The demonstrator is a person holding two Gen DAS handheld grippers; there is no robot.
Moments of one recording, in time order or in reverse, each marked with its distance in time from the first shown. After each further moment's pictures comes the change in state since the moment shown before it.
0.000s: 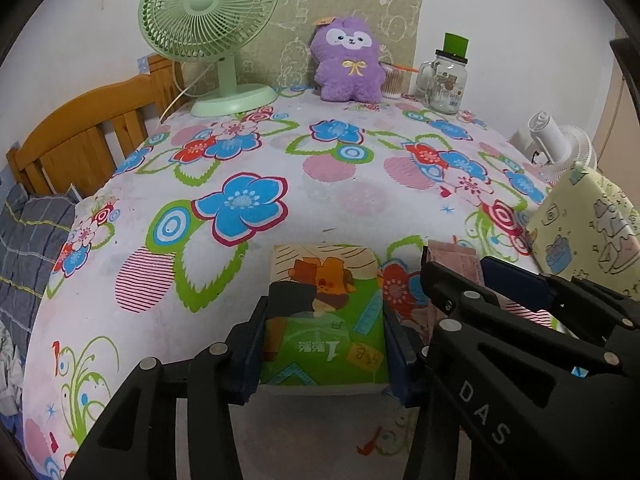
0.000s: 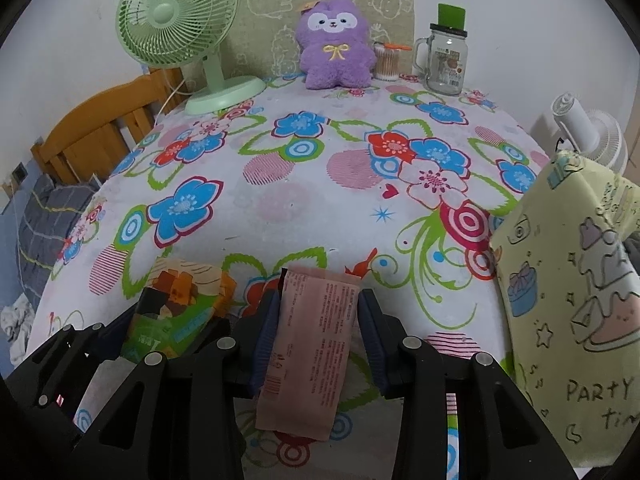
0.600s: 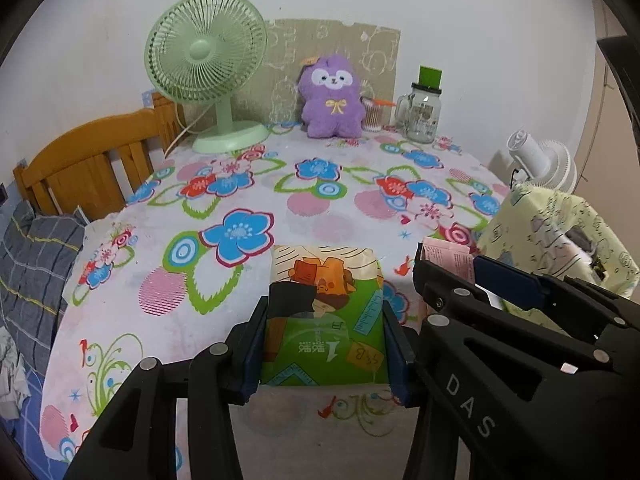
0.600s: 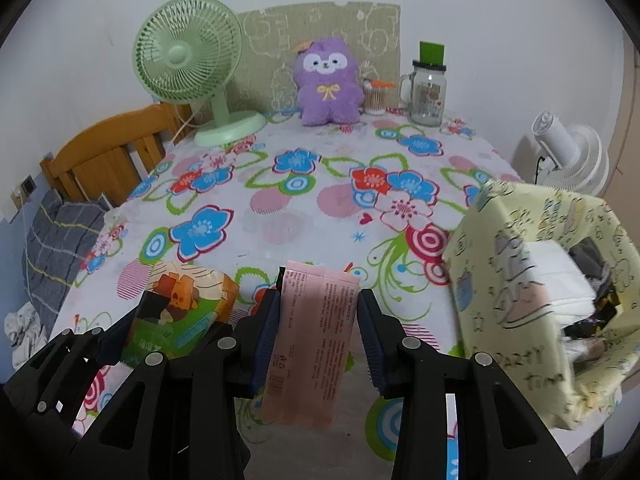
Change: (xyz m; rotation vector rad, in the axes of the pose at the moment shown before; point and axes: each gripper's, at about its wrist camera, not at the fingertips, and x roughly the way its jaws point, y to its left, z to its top) left arm -0.055 -0.021 -0.001 0.015 -0.100 -0.007; right arm -0.061 -0.009 -0.006 0.002 -0.101 -0.003
